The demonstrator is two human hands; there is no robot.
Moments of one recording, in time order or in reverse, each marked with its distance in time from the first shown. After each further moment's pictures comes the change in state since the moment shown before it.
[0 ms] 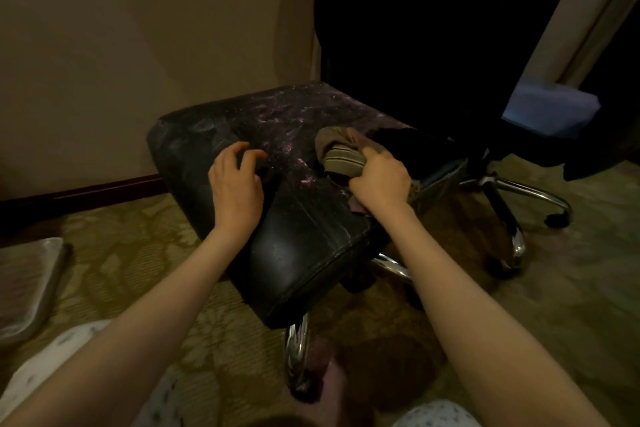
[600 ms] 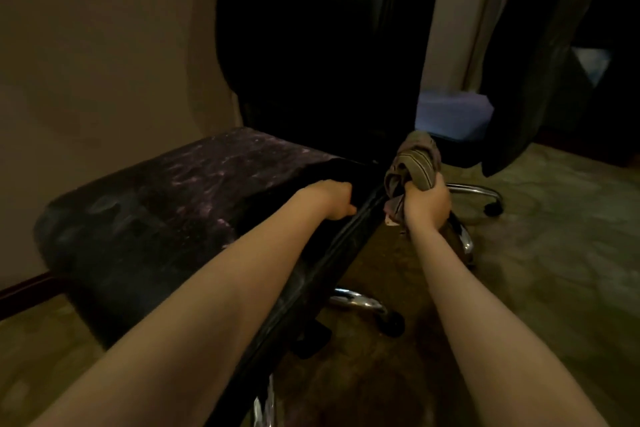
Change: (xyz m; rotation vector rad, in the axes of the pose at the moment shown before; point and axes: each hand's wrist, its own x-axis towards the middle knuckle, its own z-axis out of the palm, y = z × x) left_hand 0.067 0.206 0.067 0.144 -1.069 0.508; right_hand 0.029 0.149 -0.024 0.837 0.521 0.635
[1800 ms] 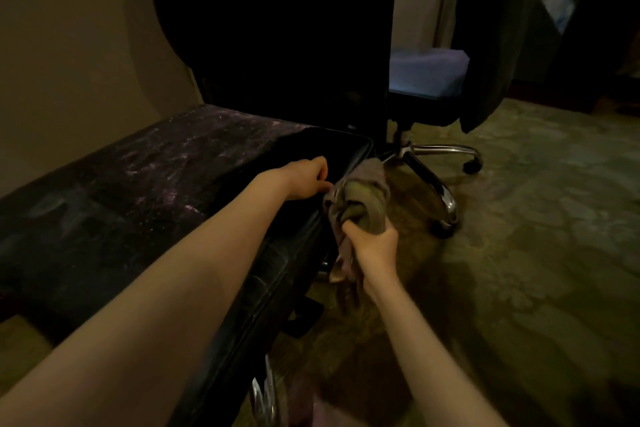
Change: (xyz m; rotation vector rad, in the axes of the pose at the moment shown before) left_hand 0.038 -0.030 0.028 -0.143 0.024 0.104; right_hand -0.108 0.037 -0.007 0.415 -0.305 0.279
